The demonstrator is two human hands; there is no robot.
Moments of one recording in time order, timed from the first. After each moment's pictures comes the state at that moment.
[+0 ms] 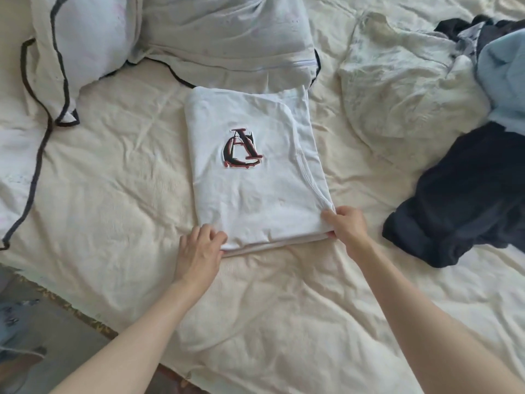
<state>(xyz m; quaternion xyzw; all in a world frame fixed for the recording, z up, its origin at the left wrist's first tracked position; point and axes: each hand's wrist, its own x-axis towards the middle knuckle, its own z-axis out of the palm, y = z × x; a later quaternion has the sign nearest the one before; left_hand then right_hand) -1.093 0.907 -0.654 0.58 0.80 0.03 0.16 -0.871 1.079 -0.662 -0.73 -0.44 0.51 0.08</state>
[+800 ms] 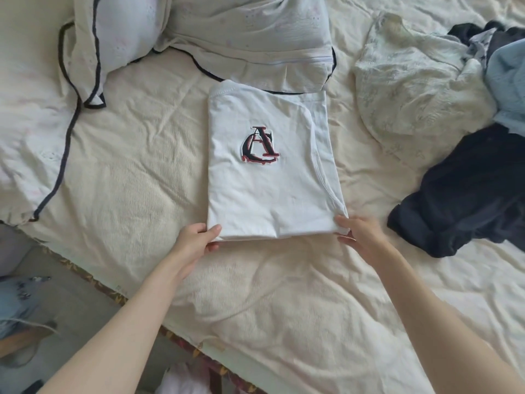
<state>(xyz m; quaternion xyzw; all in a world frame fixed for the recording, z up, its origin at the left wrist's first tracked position) -1.121 0.888 -0.631 0.03 0.75 0.37 0.55 -0.854 1.051 -0.630 -0.70 -0.32 0.64 0.09</state>
